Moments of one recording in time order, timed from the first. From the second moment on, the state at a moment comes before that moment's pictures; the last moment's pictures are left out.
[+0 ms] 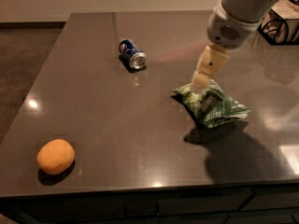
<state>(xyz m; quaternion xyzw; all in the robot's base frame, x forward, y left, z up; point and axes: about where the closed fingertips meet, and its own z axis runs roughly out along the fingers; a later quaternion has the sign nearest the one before) 0.538 -0.145 0.953 -0.53 0.83 -0.01 0.17</state>
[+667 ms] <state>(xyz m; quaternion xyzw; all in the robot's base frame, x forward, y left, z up) 0.610 -0.078 0.921 -0.47 0.86 0.03 0.19</state>
